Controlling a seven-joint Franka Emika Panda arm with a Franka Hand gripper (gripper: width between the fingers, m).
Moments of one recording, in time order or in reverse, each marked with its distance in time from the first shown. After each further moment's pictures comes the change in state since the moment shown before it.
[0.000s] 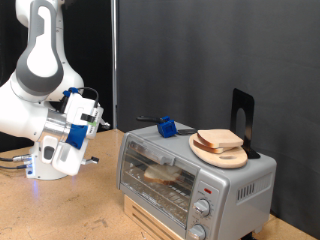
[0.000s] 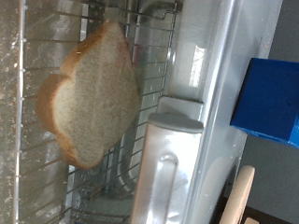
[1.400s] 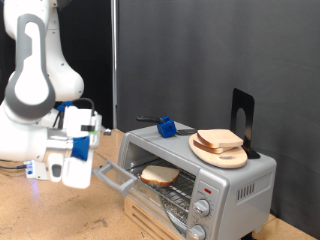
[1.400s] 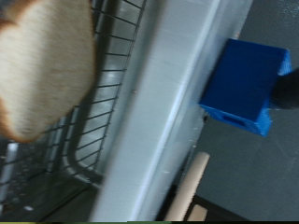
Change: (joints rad) arm 0.045 0.183 -0.036 0.103 0.049 -0.108 -0.175
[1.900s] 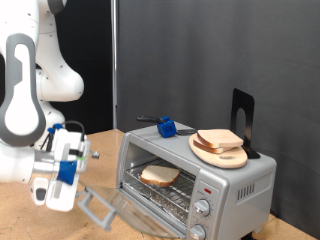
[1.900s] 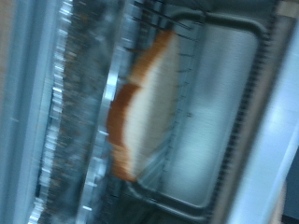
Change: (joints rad) arm -0.031 0.162 -0.066 0.052 -0.105 0.036 -0.009
